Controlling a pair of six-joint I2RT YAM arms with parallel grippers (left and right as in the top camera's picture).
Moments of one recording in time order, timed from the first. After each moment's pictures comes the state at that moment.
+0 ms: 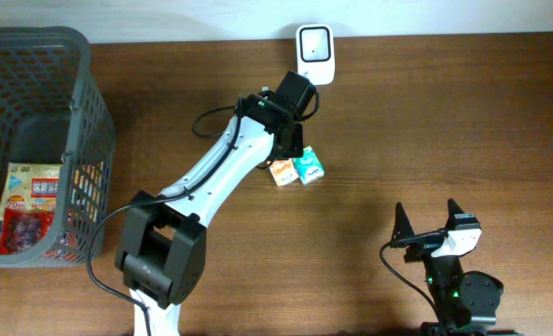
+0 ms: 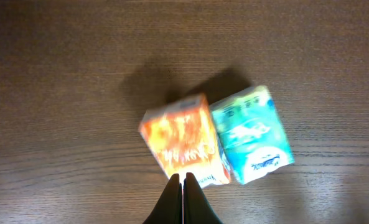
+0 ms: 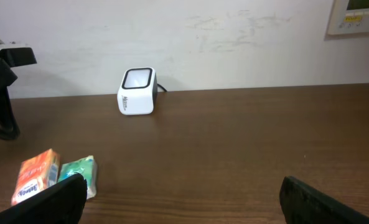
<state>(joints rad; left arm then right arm) -0.57 2.04 1.75 -0.98 -0.11 -0.55 -0.09 0.02 0.01 -0.06 -0.17 0.08</state>
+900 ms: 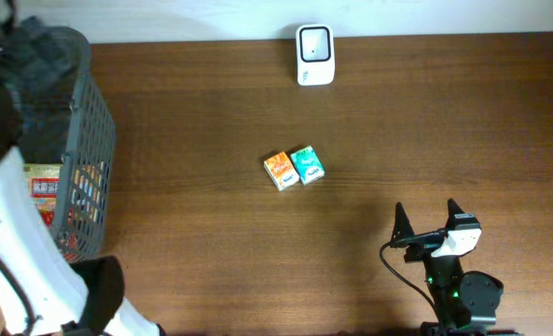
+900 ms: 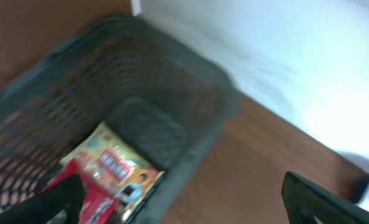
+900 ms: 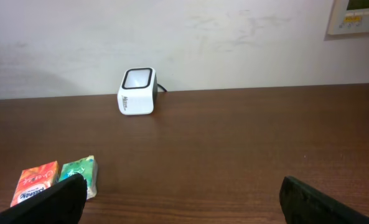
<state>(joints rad) 0.16 1.85 2.80 -1.68 -0.31 -0.42 -0.09 0.02 0.01 -0.06 -0.17 0.08</state>
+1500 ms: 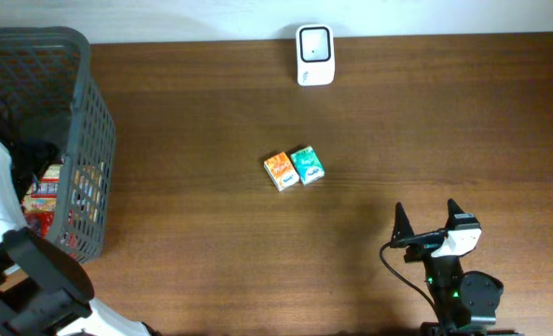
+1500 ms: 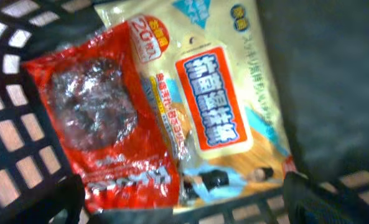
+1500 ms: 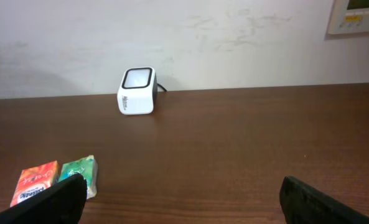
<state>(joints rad) 0.55 1.86 1.66 -1.15 -0.18 -0.65 -0.09 0.02 0.01 -0.06 -0.17 0.08</state>
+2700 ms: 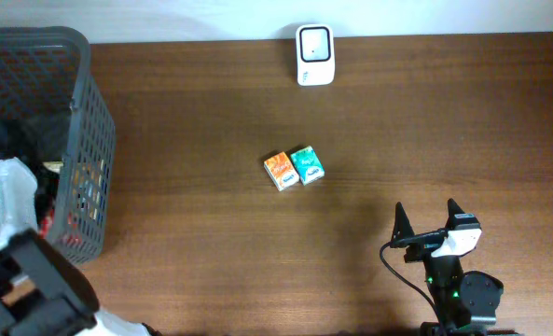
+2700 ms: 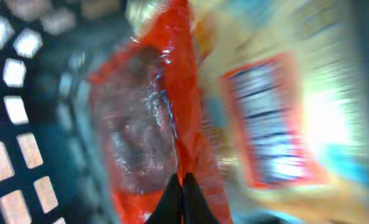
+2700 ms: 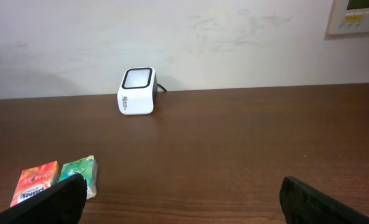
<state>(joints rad) 0.55 1.78 1.36 -0.88 -0.32 -0.65 -0.09 0.02 0.01 -0.06 -0.17 0.08</state>
